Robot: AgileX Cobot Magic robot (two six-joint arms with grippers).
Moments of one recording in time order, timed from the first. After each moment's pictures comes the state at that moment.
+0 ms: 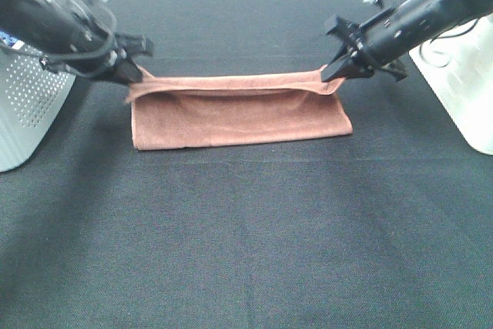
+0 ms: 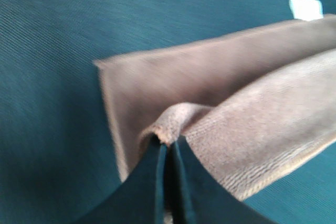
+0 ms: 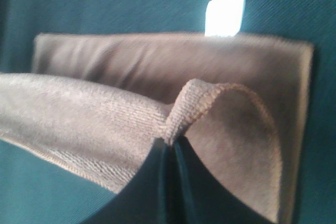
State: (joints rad) left arm -0.16 2.07 -1.39 -0.71 0.43 0.46; right arm 0.04 2.25 -1.65 0.82 0.80 -0.53
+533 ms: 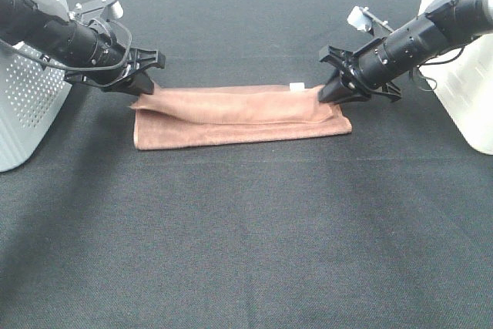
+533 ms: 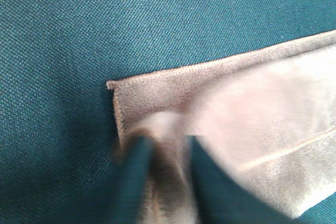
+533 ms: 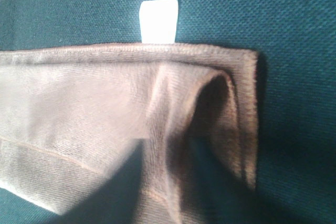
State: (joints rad) left arm -0.17 2.19 -1.49 -0.72 0.43 0.46; right arm 0.04 2.34 -1.66 0.82 0.72 -0.53
